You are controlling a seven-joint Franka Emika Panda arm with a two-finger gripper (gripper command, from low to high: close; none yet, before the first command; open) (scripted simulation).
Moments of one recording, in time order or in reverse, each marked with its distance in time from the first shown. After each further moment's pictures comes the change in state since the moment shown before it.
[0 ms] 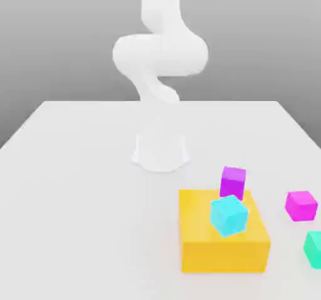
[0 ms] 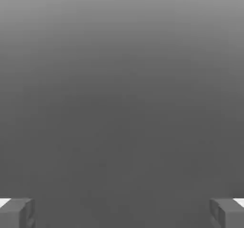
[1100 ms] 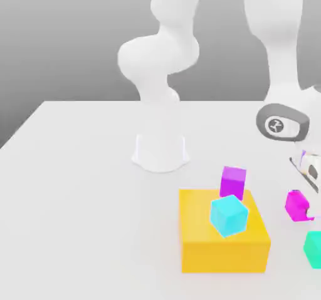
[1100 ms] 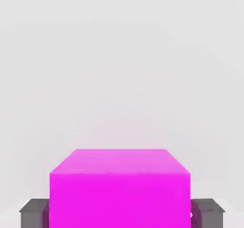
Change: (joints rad) arm 0.673 1.057 0.131 -0.257 -0.246 0.583 -0.480
